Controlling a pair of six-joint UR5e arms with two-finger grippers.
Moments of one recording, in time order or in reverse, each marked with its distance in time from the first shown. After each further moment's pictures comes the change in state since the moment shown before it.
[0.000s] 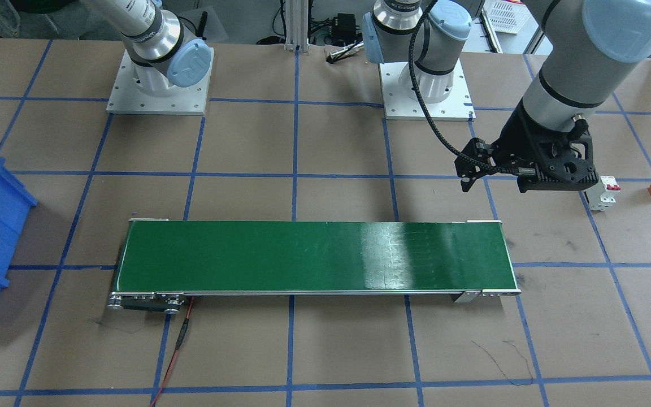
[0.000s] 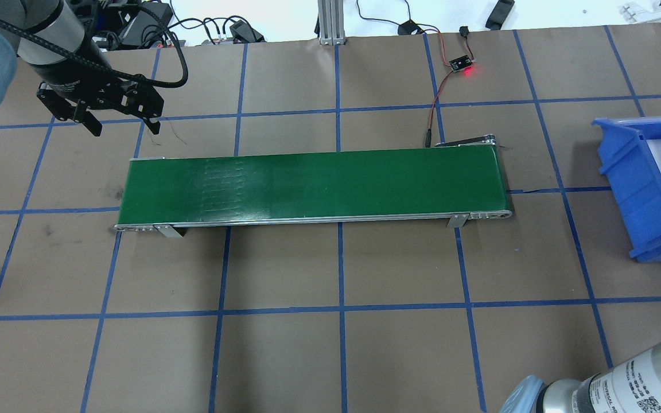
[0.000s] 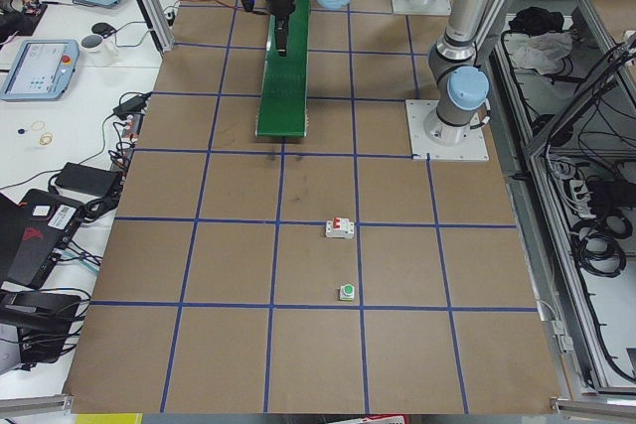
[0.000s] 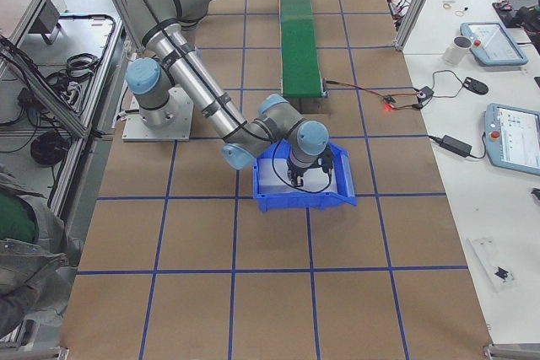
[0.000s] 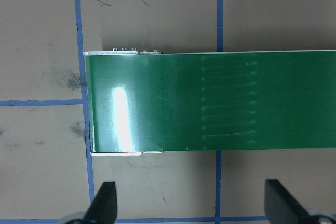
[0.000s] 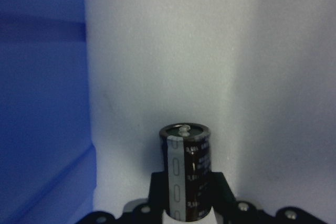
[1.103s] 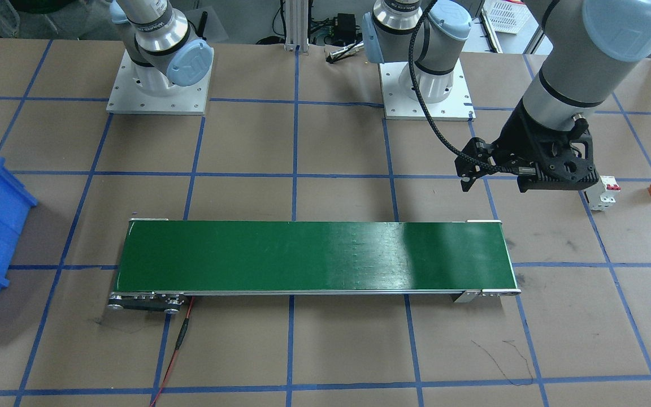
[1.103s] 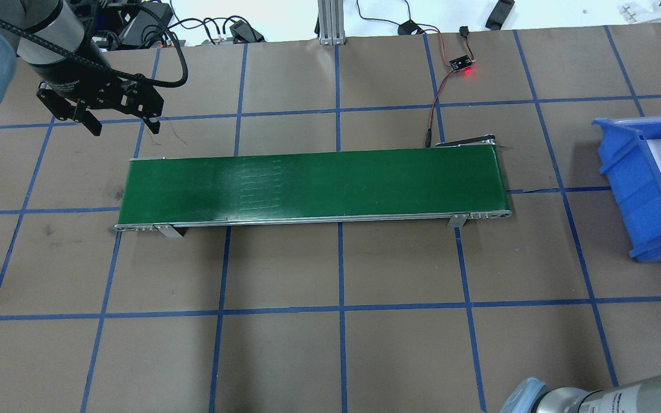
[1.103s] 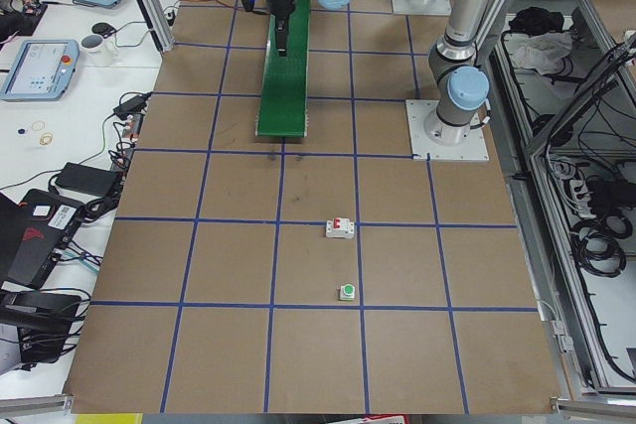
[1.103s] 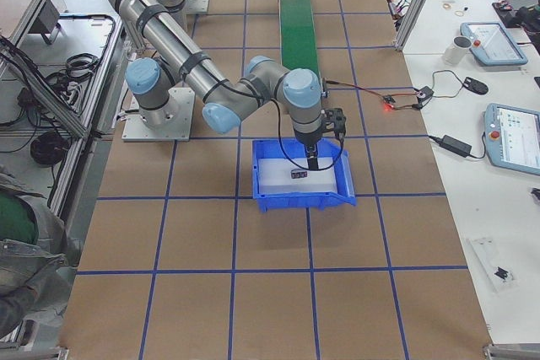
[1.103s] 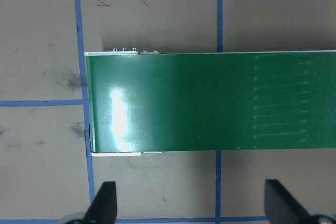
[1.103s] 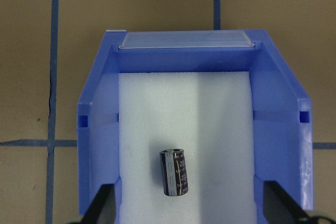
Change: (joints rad) left arm 0.000 0.000 0.001 0.000 0.000 0.000; right arm 0.008 -0.212 -0.013 -0.086 0.100 0.078
